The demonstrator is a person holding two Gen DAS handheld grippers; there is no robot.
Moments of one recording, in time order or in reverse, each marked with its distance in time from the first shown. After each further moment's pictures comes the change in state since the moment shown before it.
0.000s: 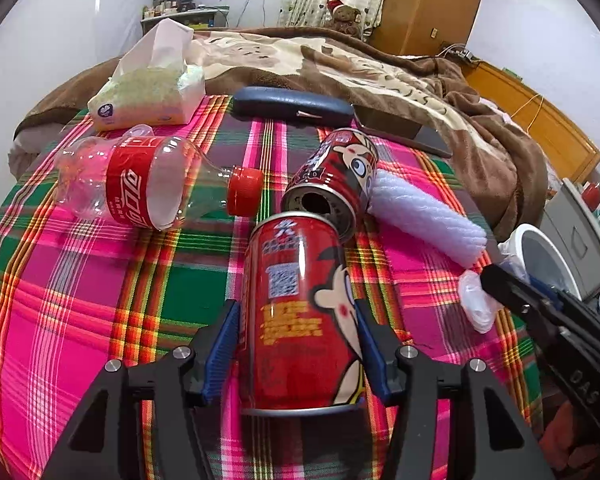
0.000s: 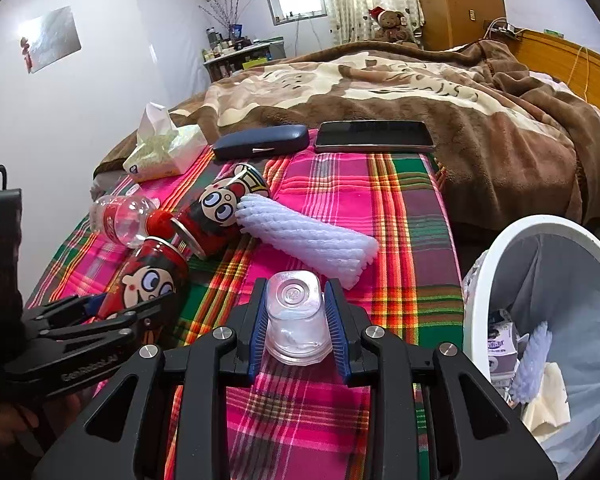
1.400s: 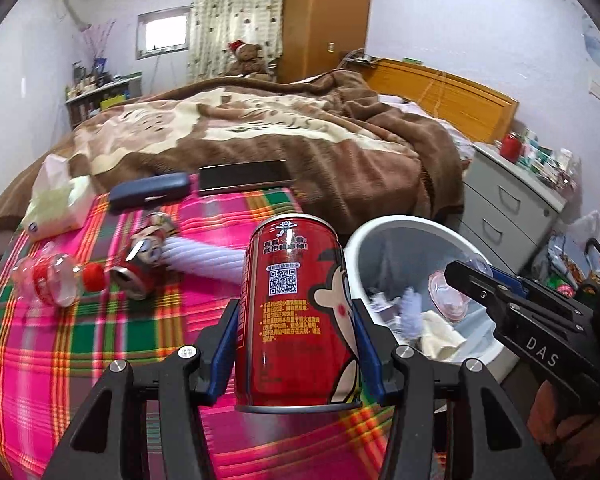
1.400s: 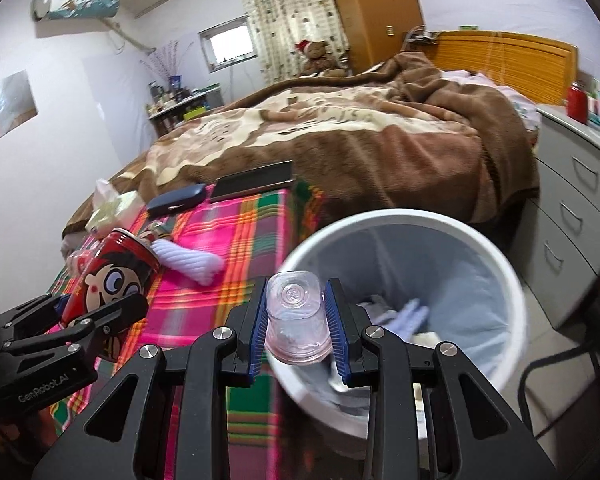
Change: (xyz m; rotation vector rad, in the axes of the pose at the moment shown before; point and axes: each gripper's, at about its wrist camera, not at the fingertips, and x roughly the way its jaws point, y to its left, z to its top) left arm -0.078 -0.162 -0.017 0.287 -0.148 -0.145; right arm -0.097 -0.100 -0.024 0.176 -0.142 -0.157
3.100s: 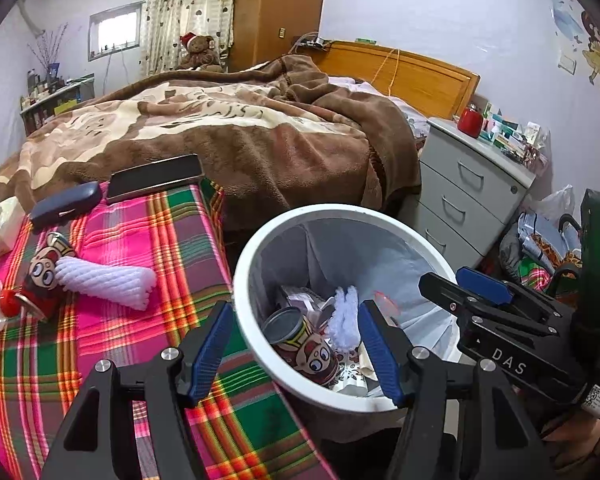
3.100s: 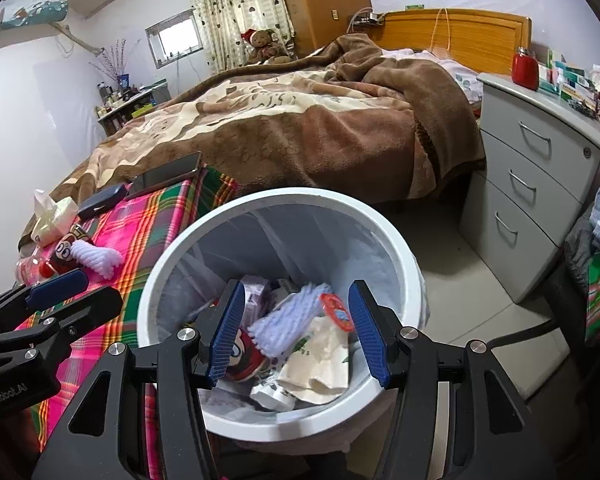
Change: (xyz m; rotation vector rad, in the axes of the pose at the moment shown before) left arm 0.044 -0.077 0.011 0.064 0.040 -0.116; right arm 0.003 -0.064 0.000 0.046 0.046 -0.122
